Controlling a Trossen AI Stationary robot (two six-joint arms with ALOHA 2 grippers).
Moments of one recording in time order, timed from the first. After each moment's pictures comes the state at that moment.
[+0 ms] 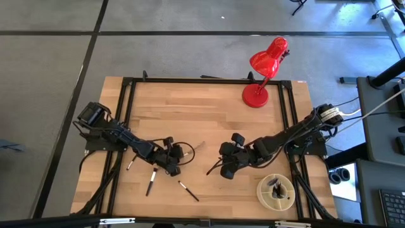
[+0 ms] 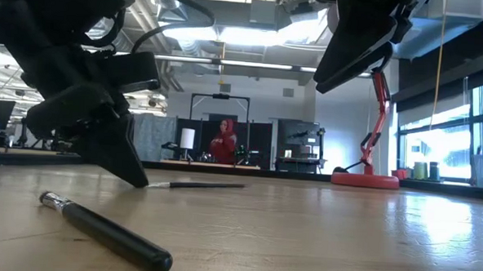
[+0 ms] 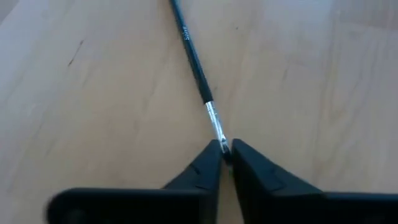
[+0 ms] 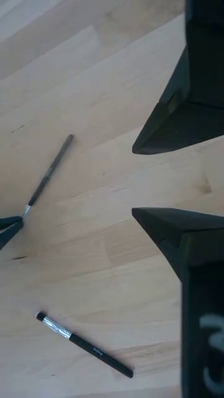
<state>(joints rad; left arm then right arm) -0.43 1.71 0.64 -0.02 -0.48 -0.62 0.43 1.58 1.15 -0.55 0.45 0.65</state>
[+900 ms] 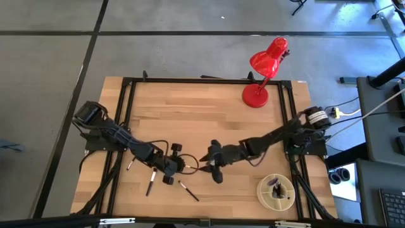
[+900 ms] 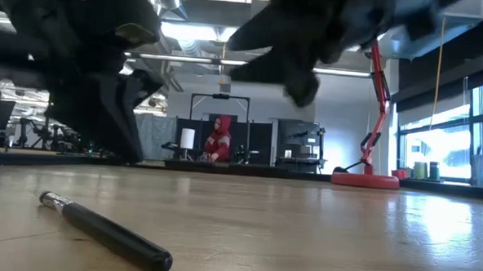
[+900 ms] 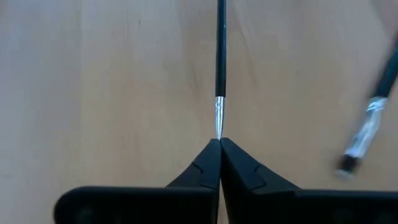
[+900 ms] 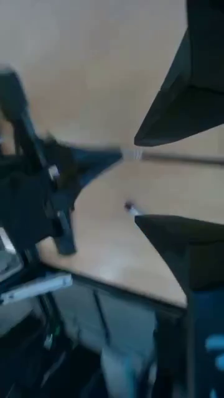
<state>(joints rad) -0.48 1.63 0.74 -0.06 -0.33 -0.16 0.33 1.71 0.94 0.36 0.14 0.44</state>
